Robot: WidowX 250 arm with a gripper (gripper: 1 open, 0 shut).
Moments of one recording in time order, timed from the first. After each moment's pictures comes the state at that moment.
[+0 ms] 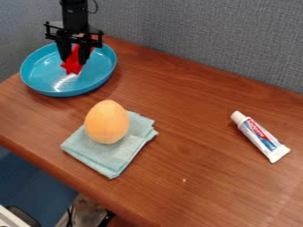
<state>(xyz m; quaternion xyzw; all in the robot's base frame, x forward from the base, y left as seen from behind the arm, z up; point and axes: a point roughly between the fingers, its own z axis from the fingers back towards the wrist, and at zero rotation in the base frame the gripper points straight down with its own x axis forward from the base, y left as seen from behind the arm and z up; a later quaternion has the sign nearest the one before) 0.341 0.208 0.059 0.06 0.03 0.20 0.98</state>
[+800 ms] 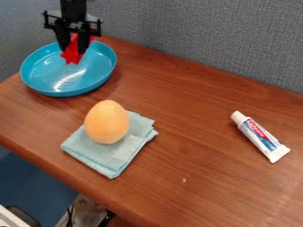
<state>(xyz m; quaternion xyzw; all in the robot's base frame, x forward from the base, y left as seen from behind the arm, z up) 0.349 0.213 0.079 0.05 0.02 0.20 0.98</state>
